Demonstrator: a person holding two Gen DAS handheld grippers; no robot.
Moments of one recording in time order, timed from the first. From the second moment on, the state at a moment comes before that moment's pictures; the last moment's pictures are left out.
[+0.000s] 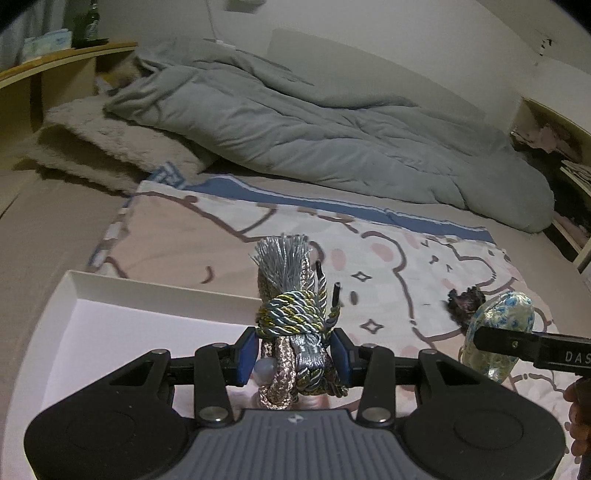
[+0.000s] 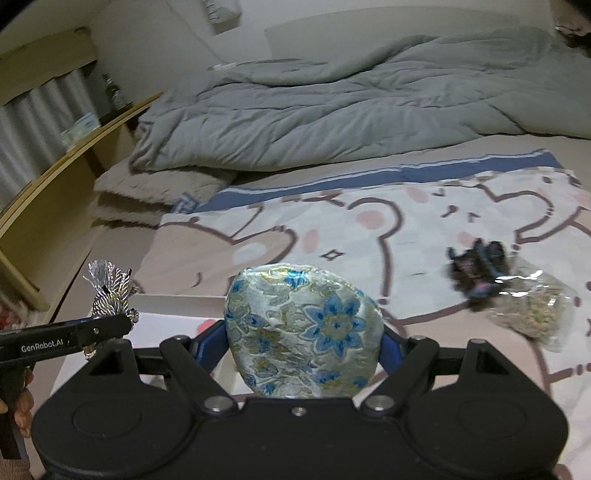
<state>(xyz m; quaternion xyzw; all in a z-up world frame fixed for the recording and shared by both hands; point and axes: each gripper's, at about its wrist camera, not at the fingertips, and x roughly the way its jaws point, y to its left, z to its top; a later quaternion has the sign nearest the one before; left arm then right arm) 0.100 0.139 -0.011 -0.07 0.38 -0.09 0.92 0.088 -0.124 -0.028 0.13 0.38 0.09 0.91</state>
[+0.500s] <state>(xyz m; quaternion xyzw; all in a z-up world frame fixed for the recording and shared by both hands) 0.067 0.215 -0.013 -0.08 0.39 -0.04 0.92 0.093 -0.039 -0.026 0.12 0.38 0.16 0.90</state>
